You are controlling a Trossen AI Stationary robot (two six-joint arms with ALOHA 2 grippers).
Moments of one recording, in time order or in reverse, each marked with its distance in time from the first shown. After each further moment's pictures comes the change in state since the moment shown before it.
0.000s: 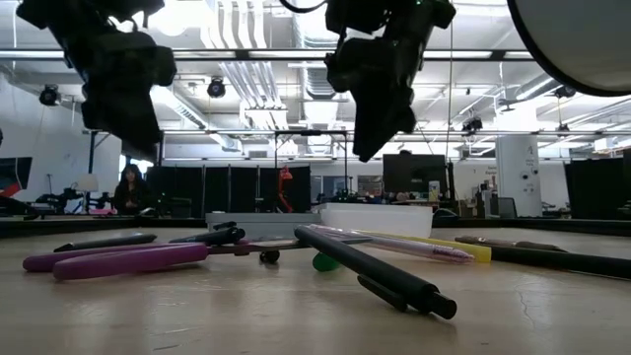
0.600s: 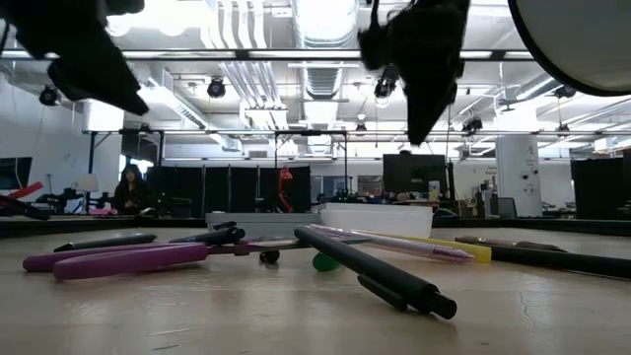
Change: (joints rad) left arm -0.620 0.250 0.073 0.246 -0.418 -0.180; right arm 0.168 -0.087 -0.005 -0.220 0.144 0.049
